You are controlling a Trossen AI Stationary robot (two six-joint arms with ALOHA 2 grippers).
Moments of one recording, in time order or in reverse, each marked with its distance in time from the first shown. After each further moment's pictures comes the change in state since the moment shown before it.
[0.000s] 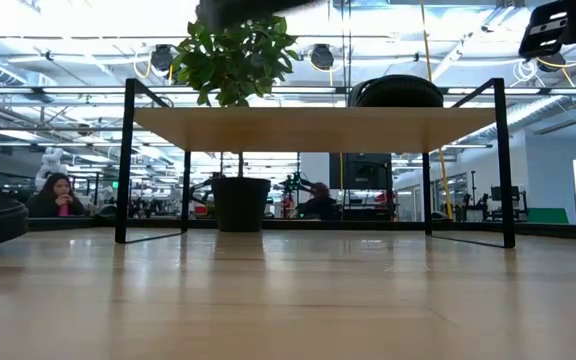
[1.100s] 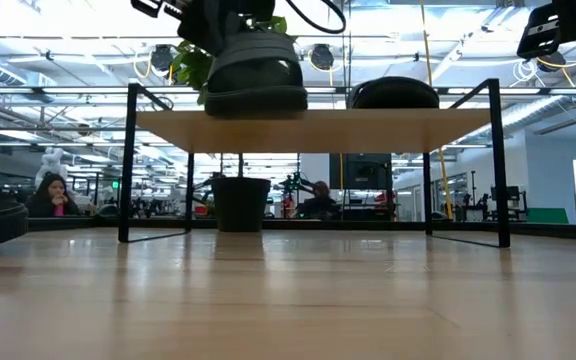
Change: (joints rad) left arm 0.156 0.281 0.184 -0.312 -0.020 0.243; right arm 0.000 0.000 0.000 0.033 0.056 0.000
